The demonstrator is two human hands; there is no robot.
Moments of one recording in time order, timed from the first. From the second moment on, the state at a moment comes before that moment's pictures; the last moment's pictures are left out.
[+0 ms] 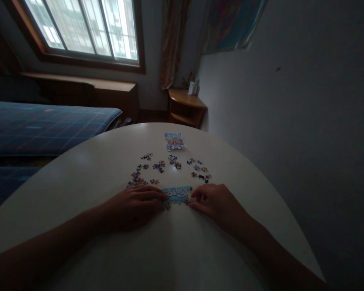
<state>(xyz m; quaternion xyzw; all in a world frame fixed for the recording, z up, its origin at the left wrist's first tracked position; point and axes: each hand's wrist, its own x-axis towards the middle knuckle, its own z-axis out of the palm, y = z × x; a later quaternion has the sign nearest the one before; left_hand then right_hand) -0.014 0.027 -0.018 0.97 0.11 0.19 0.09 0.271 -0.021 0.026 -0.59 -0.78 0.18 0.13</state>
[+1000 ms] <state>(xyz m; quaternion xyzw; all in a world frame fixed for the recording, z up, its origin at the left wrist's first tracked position) -0.013 0.026 -0.016 0.97 0.11 0.21 0.10 0.271 -0.023 0.028 -0.58 -0.73 0.32 0.20</state>
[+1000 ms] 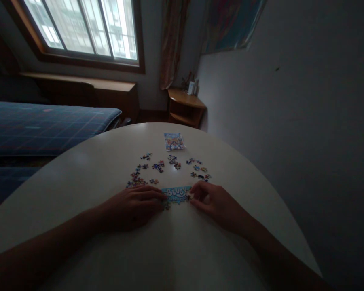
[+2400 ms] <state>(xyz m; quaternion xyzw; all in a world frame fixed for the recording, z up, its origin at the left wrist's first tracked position) -0.012 0.026 -0.013 0.97 0.11 0.20 0.08 0.262 -0.019 0.004 -0.50 -0.82 0.20 0.19</state>
